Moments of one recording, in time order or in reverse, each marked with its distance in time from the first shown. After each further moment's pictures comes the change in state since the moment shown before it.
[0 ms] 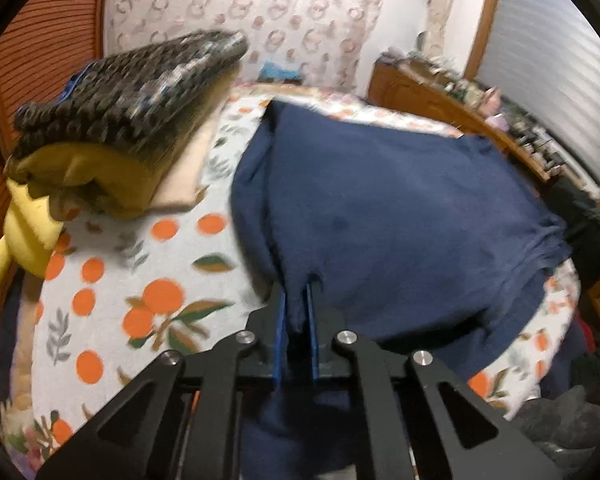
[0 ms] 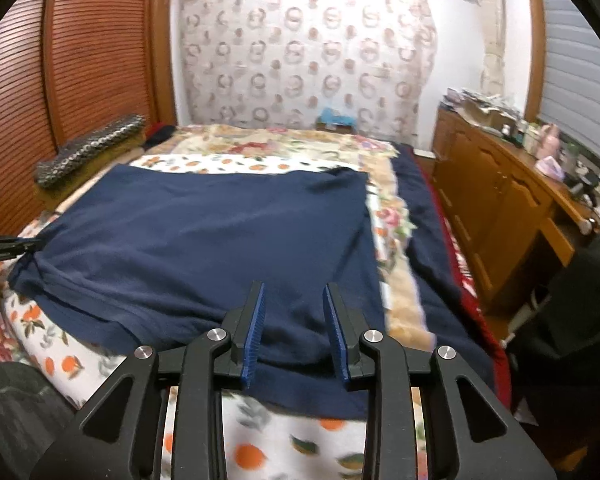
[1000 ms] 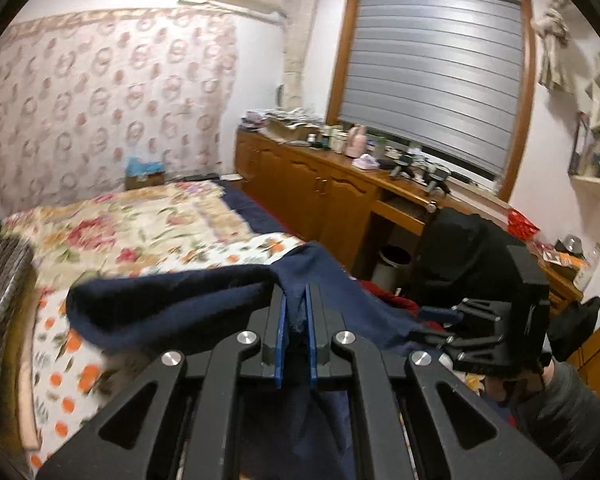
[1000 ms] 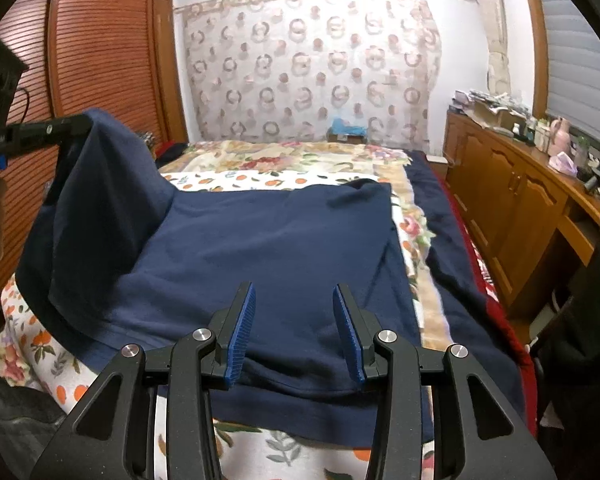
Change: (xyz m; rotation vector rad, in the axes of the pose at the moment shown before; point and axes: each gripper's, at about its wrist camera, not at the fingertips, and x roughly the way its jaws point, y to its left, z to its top) left arm -0.011 -0.208 0.150 0.298 -0.209 -0.359; right arm 0.011 0.000 0.002 0.047 -0.054 0.042
